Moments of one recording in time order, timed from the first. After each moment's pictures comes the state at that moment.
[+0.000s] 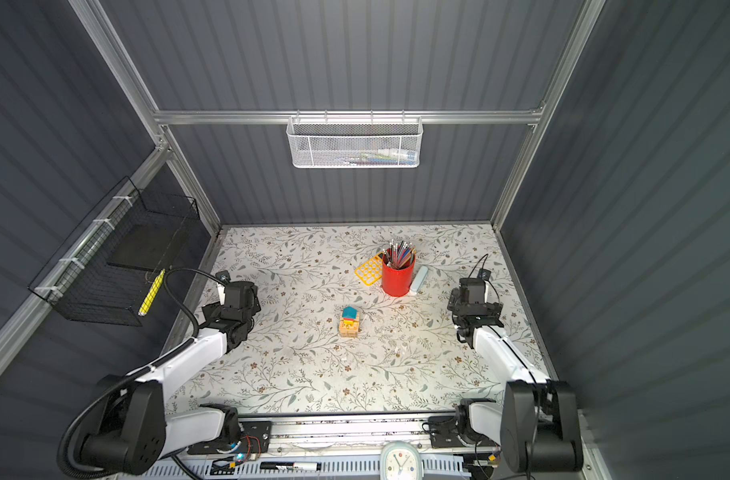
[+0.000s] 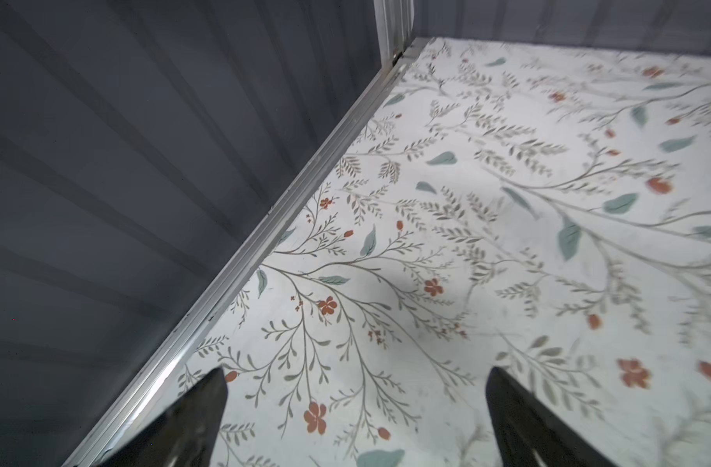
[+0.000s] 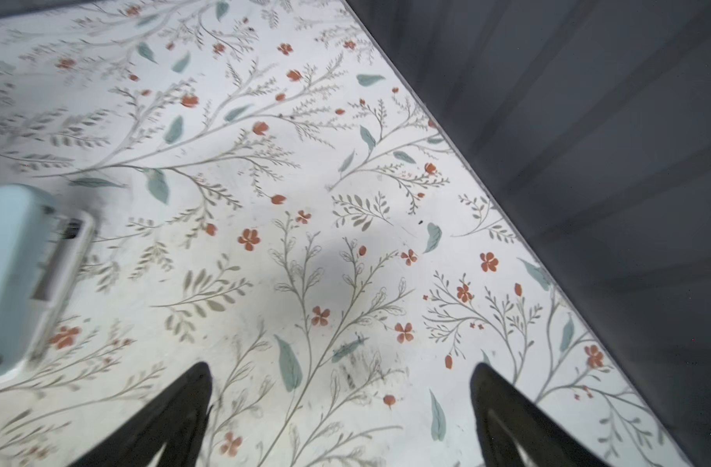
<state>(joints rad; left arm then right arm) -0.18 1.31 0.54 0.06 -0.69 -0.24 -0.01 1.26 0.53 -0.01 0.42 0.23</state>
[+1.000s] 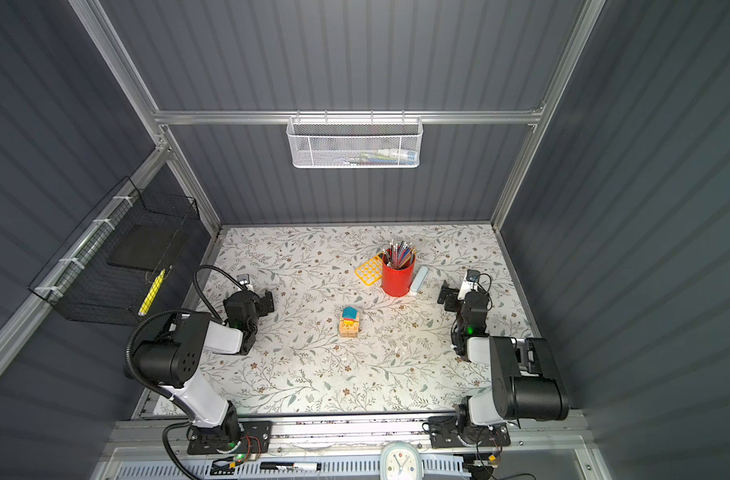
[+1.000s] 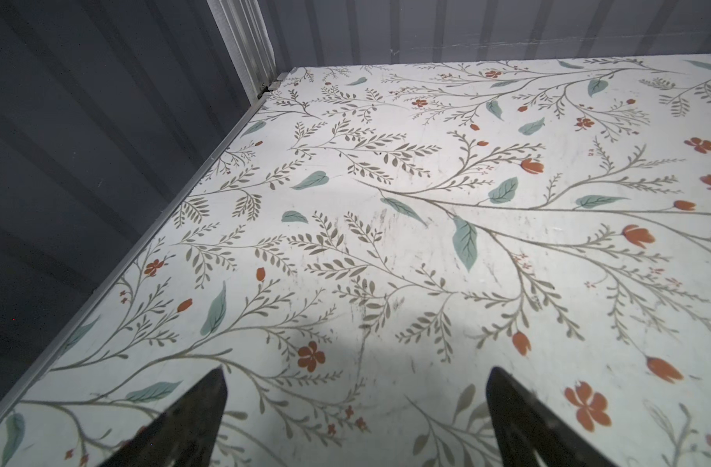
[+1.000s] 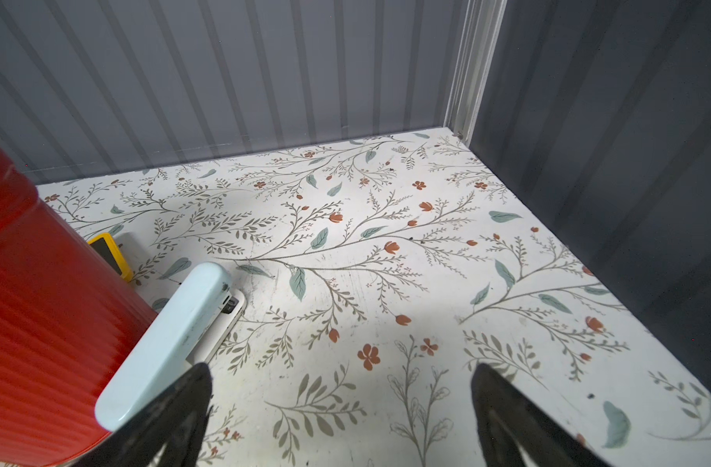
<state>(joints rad) -0.11 1.72 0.44 0.84 -0.35 -0.01 -0.05 1.46 0.32 0.86 0.06 0.07</state>
